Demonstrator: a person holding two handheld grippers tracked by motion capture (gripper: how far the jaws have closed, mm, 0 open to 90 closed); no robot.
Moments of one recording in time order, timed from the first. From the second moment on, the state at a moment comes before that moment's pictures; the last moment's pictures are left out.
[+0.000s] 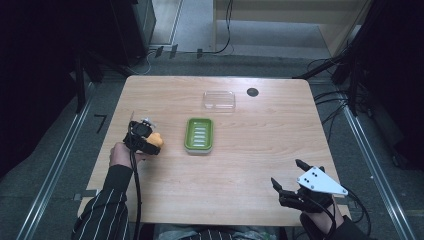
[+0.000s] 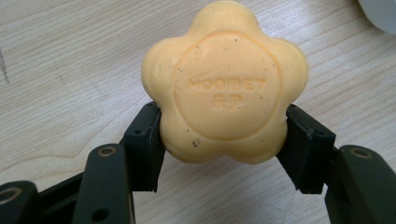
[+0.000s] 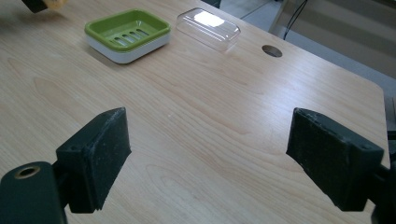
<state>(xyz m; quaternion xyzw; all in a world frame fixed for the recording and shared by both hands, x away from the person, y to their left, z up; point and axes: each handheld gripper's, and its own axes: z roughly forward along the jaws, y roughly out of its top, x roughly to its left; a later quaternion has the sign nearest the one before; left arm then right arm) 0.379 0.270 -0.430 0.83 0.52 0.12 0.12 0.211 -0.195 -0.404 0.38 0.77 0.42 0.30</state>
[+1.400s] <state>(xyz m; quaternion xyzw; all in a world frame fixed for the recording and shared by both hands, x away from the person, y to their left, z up) 0.400 0.242 -0.417 0.84 0.50 0.14 0.17 0.212 -0.195 -0.404 0.38 0.77 0.42 0.30</state>
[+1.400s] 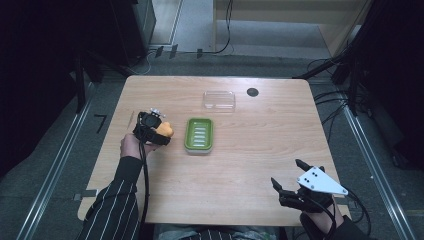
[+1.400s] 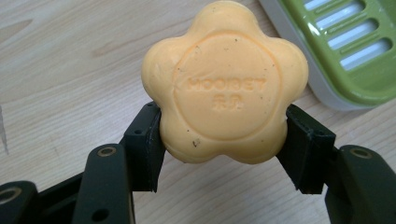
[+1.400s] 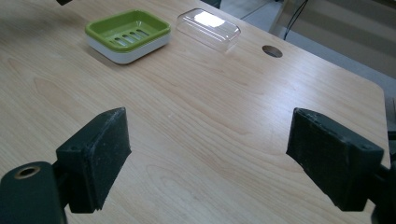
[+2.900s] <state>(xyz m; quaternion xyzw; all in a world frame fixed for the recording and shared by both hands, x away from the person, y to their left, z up) 0.413 0.183 -0.396 0.85 0.44 0.16 0.23 0.212 -0.195 -0.404 0.38 0.77 0.42 0.30</state>
